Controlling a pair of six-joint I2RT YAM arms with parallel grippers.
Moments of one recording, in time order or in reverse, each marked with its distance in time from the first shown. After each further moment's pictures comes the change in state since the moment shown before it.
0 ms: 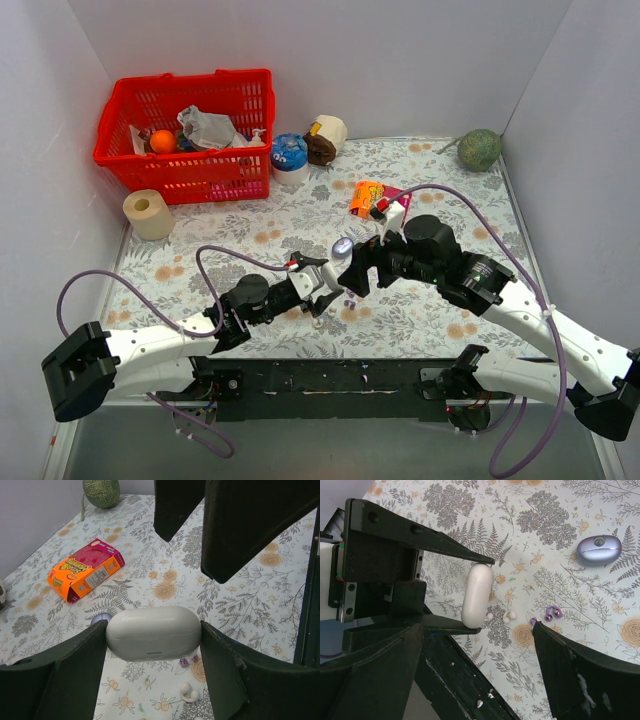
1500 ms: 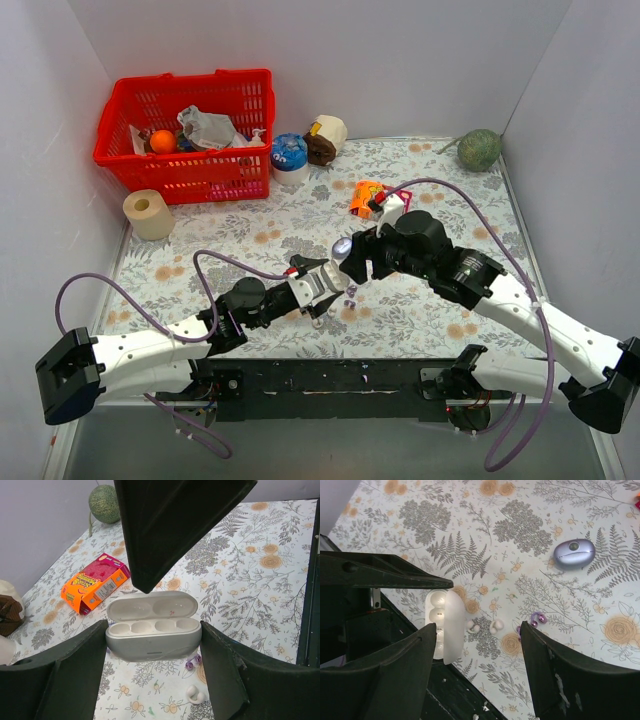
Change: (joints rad) left arm -0.054 -0.063 0.033 -0.079 -0.037 0.108; right arm 0.000 0.068 0.019 0.013 0.124 0.035
